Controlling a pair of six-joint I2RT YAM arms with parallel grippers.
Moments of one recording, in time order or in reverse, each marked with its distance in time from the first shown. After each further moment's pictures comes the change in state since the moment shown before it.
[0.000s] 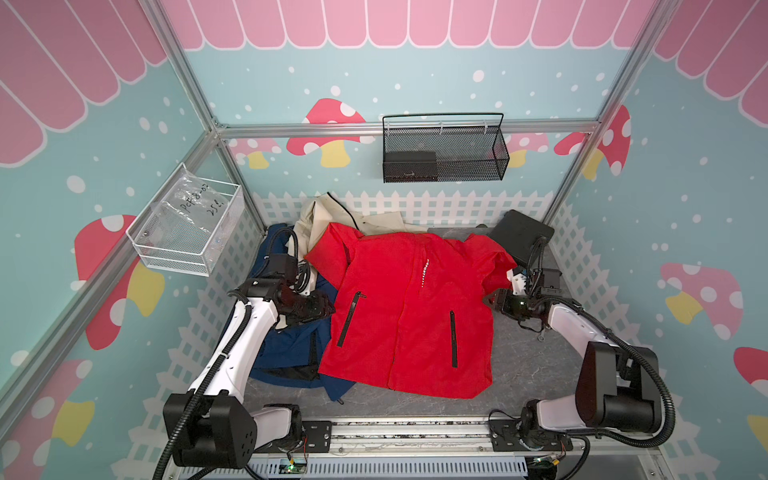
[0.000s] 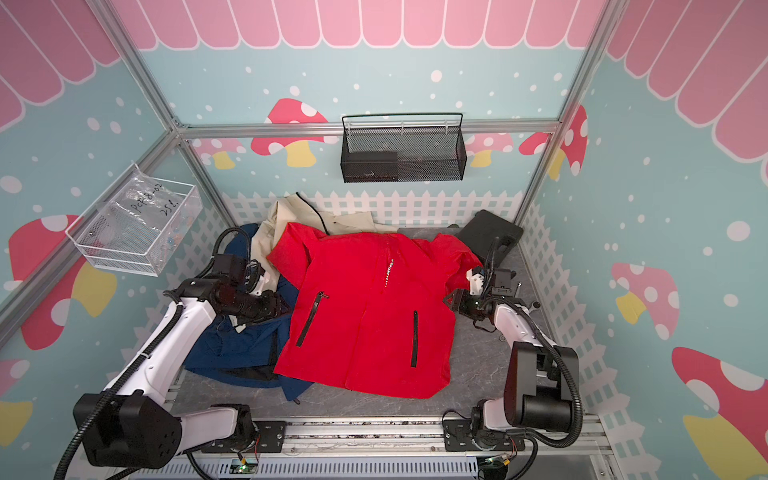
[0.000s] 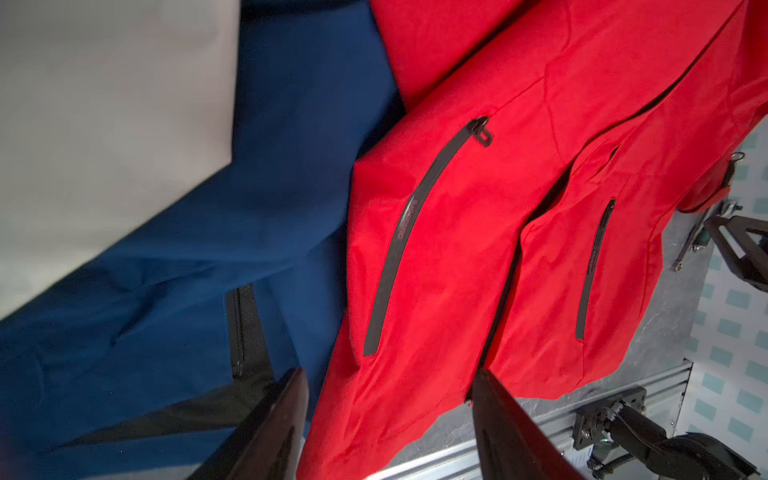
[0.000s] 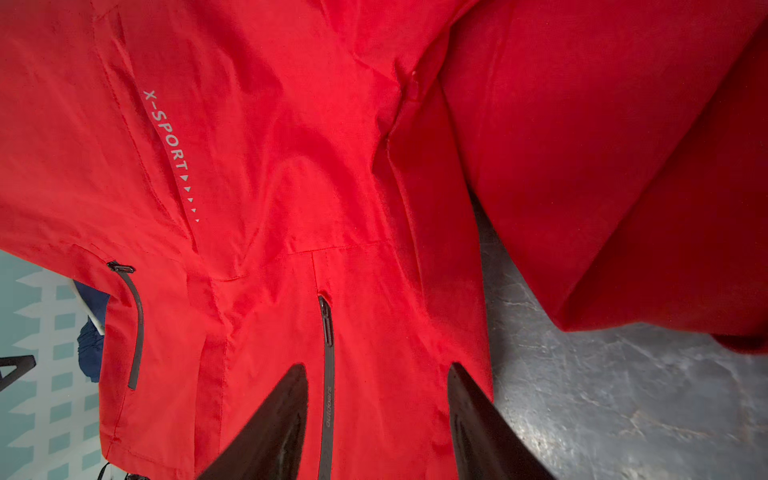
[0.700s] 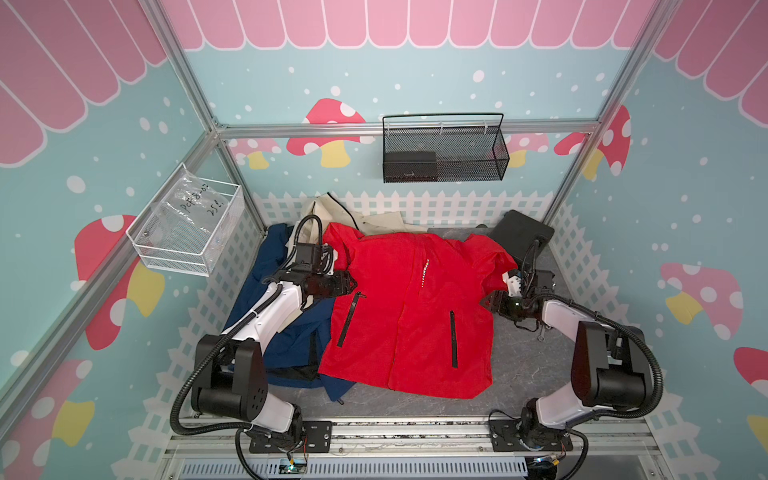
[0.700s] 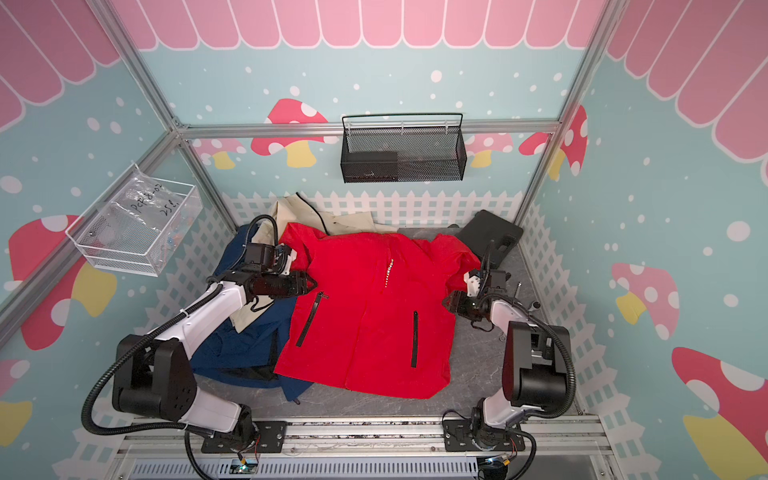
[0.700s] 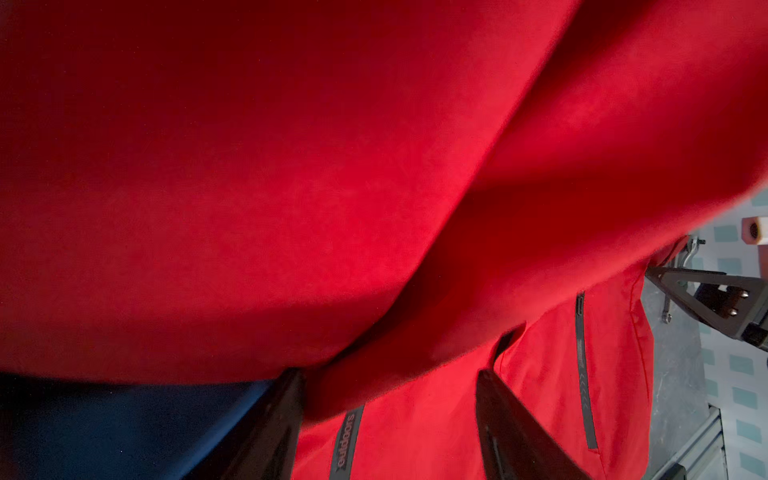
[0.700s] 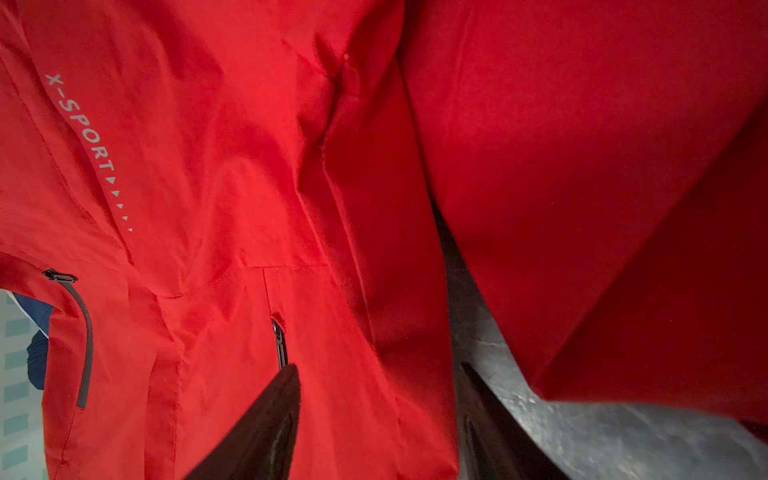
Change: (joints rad) left arm -0.117 0.267 0.020 0.467 0.006 -0.004; right arm 0.007 0.139 -0.003 0.106 0.022 -0.034
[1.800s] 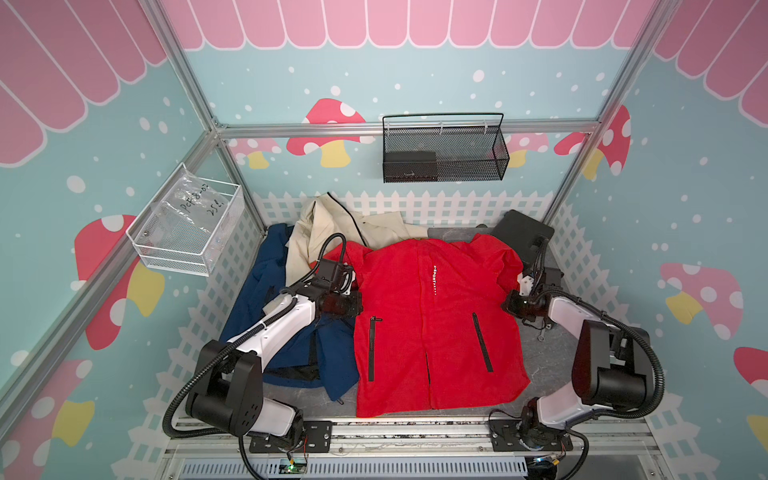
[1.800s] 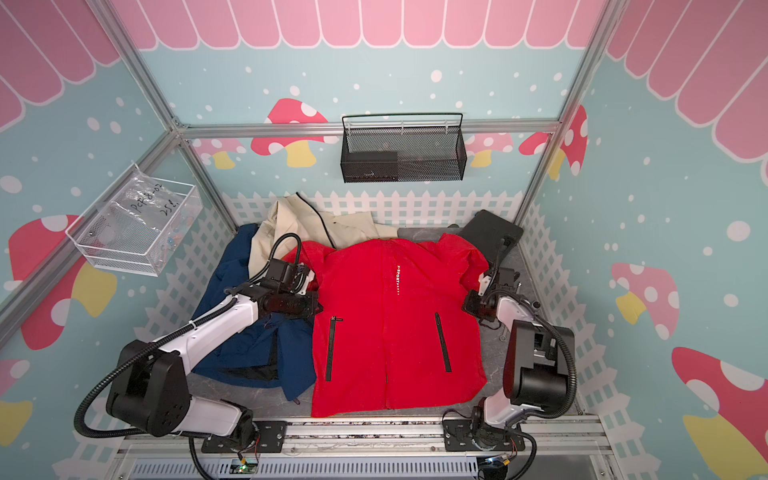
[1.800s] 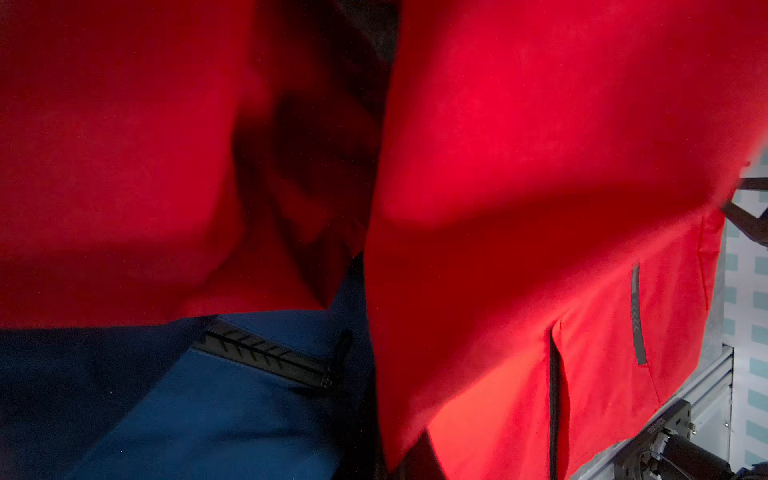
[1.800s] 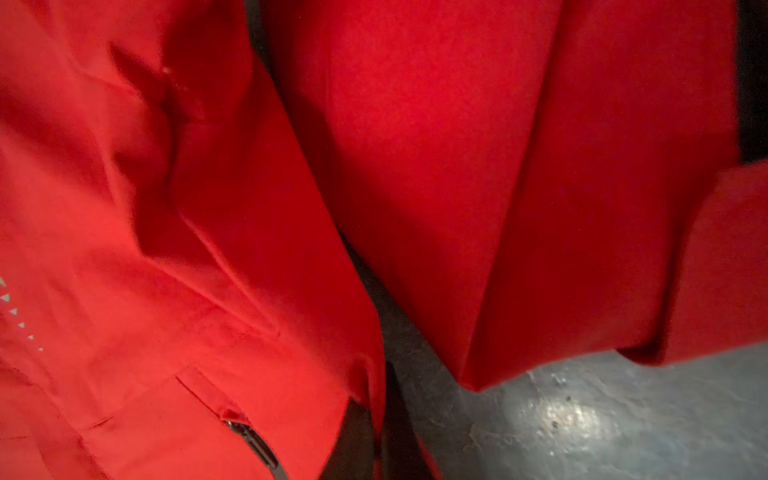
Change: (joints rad) left arm -0.183 -0.089 -0.137 -0.065 -0.074 -0.107; right arm -0.069 -0.023 0.046 -0.107 0.200 0.015
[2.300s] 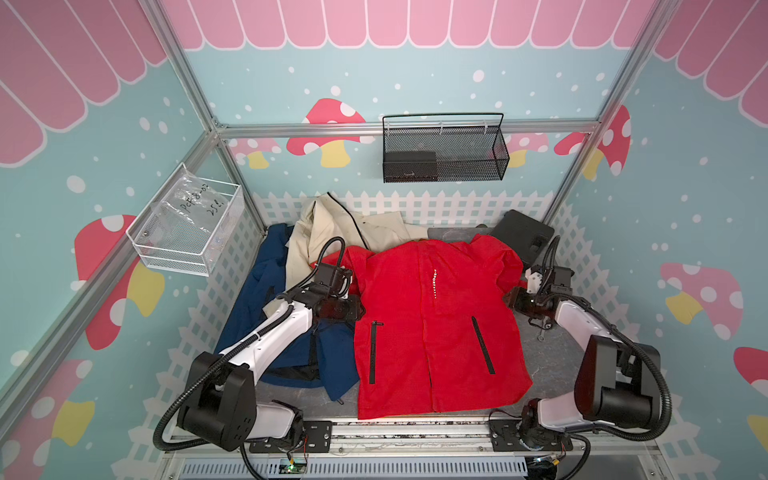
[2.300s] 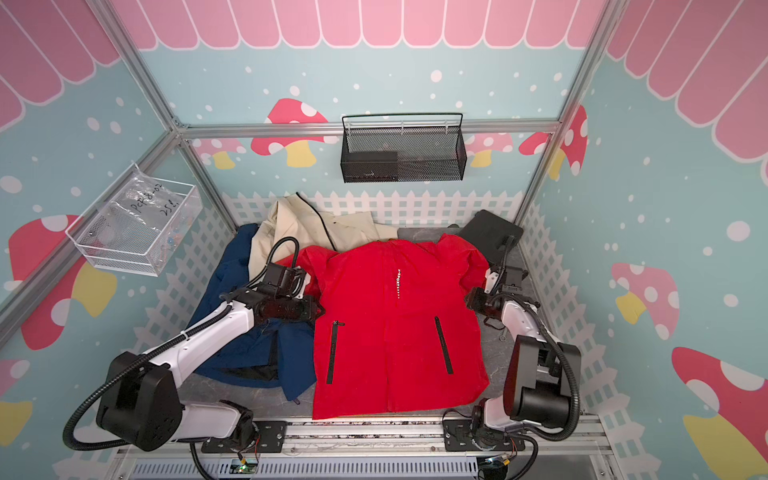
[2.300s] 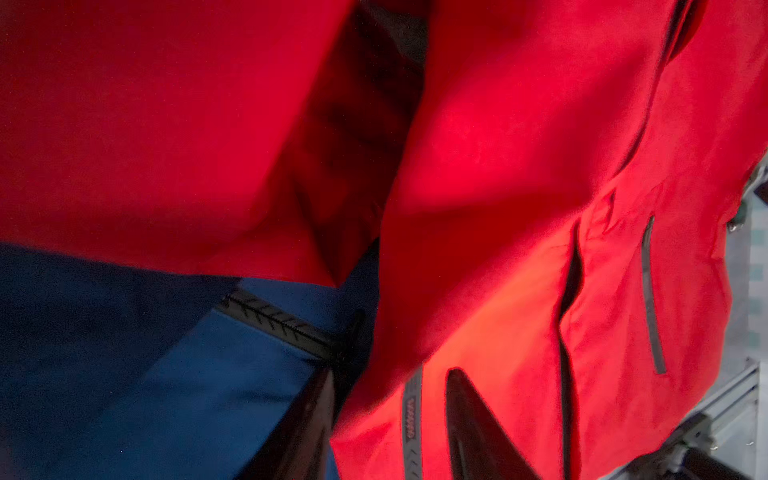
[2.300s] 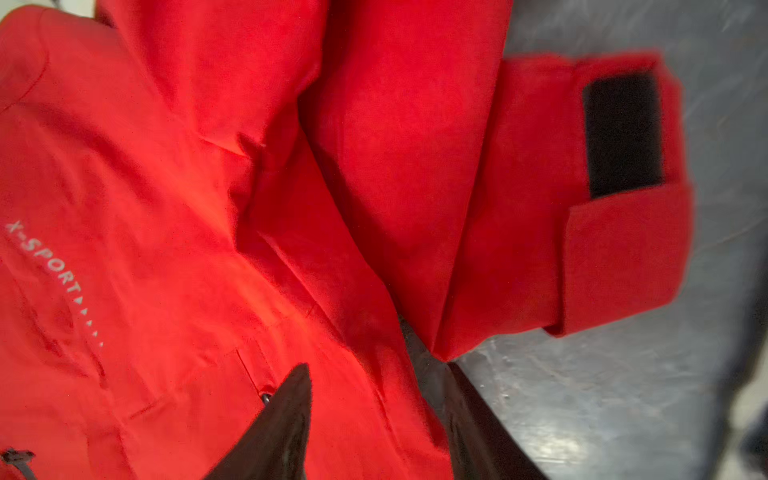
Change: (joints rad) left arm -0.007 -0.086 0.002 -0.053 -0.077 -0.001; right arm -0.028 -0.149 0.003 -0.007 0.011 -0.040
